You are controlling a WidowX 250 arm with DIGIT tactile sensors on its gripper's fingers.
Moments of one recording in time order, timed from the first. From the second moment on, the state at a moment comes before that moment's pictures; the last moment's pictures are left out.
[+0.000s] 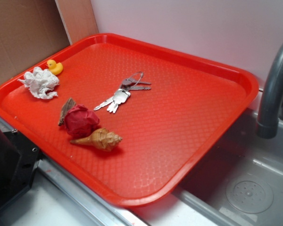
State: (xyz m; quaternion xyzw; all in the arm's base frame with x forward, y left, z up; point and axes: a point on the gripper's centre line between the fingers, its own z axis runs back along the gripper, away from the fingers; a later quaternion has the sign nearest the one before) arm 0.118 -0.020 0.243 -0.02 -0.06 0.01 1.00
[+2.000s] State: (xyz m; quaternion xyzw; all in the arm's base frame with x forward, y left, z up) arm 0.147 0.083 0.115 0.02 -0.11 0.45 0.89
